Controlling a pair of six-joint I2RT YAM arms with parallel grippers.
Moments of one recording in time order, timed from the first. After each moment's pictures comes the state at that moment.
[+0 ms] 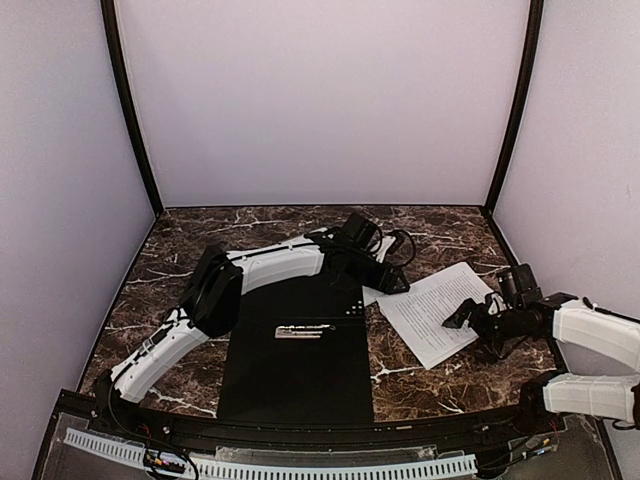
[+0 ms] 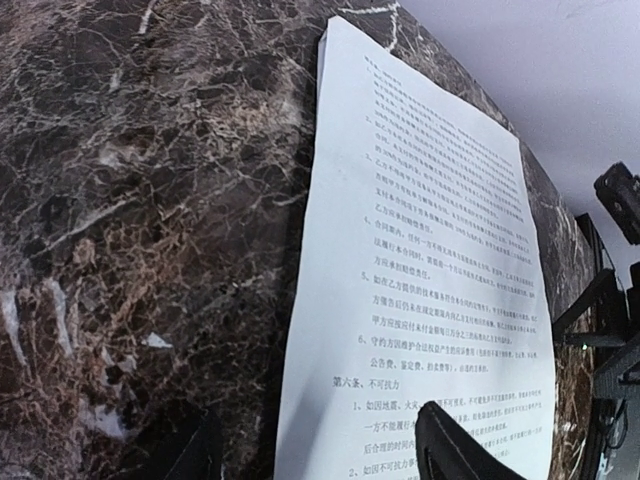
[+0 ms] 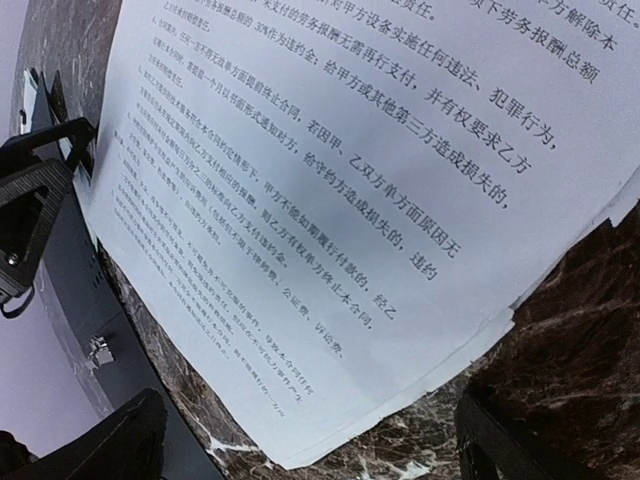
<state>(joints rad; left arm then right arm) -0.87 2.76 2.47 -0.45 0.48 -0.29 0.25 0.98 0.39 -0.47 -0.32 0.91</state>
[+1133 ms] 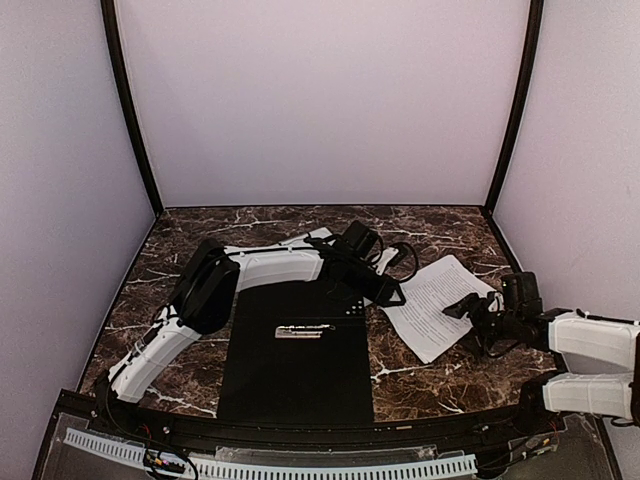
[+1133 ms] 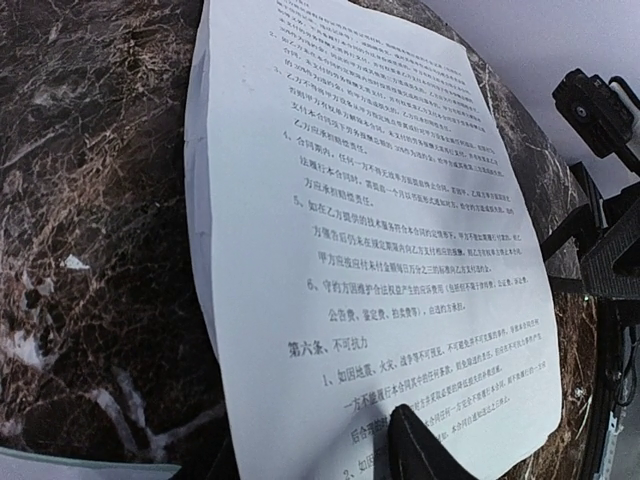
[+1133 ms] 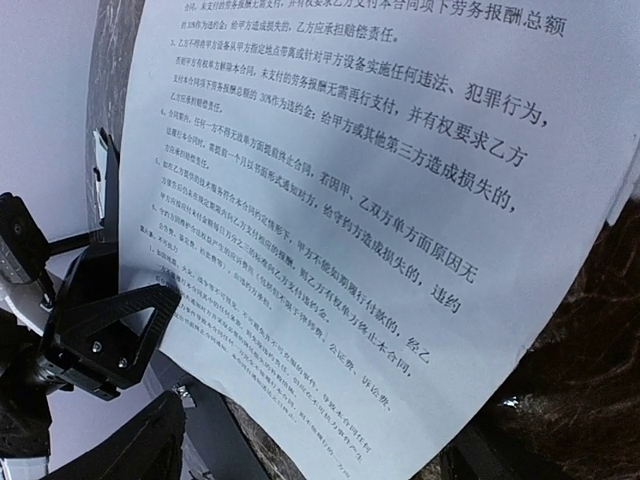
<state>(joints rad) -0.91 2.65 2.25 -0.41 0.49 -0.22 0.21 1.01 0.26 -0.08 -0.36 1.13</state>
